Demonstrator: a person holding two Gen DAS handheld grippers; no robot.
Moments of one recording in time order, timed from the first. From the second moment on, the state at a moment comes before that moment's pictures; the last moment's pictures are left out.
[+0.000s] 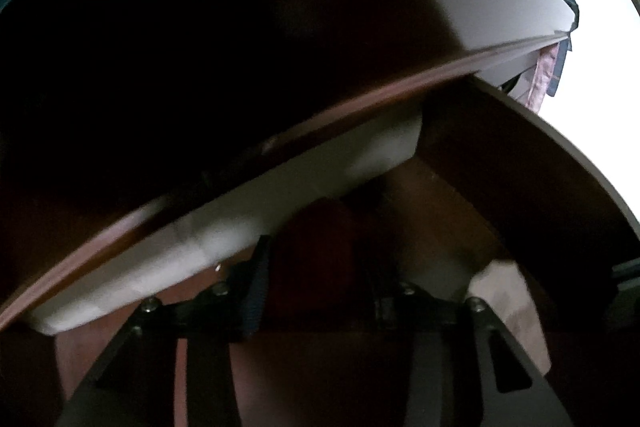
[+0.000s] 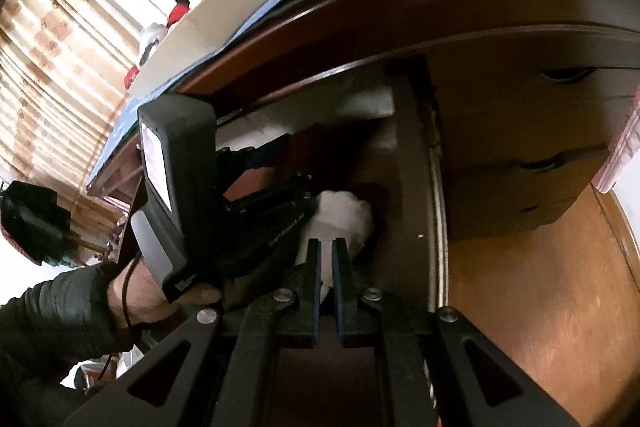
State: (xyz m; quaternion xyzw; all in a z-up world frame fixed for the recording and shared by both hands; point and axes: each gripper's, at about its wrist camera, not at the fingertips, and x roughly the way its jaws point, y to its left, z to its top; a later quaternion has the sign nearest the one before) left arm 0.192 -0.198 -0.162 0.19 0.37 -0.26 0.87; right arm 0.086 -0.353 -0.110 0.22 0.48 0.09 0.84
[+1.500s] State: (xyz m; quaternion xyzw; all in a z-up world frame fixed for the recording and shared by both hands) left arm 0.173 -0.143 -0.154 0.21 0.40 -0.28 0.85; right arm 0.176 -0.300 -0.117 0.19 0.55 0.11 0.81
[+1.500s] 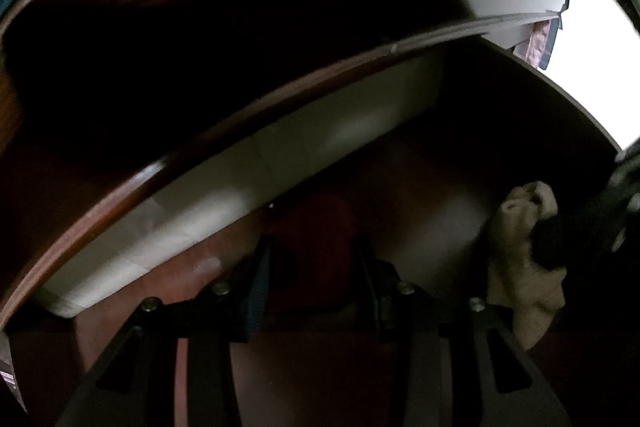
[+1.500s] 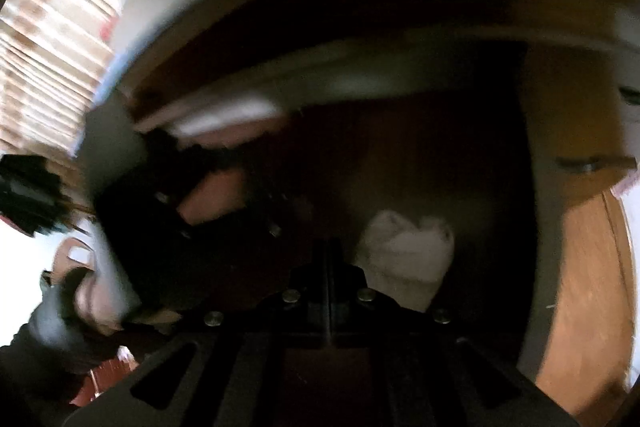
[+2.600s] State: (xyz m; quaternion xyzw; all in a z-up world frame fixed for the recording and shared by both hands) left arm 0.170 -0.159 -0.156 0.21 0.40 -0.28 0.85; right arm 0.194 -0.305 -0.169 0.27 0.64 0.04 0.72
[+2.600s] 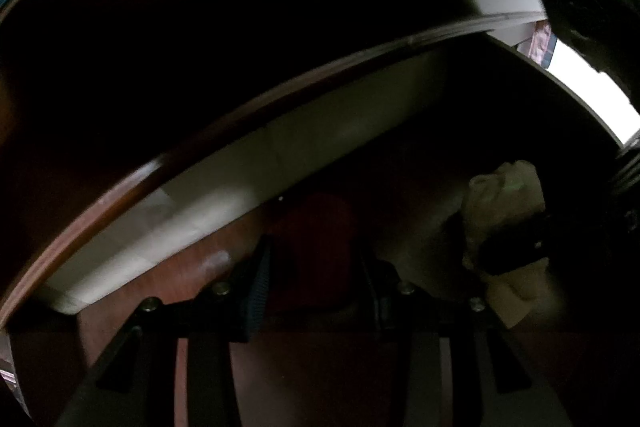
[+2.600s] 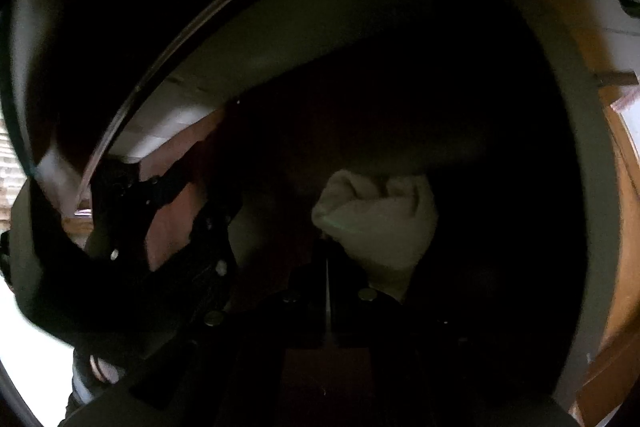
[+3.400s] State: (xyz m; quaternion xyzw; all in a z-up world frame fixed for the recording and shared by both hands) left arm 0.171 -0.145 -0.154 0.20 0.40 -0.28 0.85; right arm 0.163 -0.324 -0.149 0.29 0.61 0.03 0.73
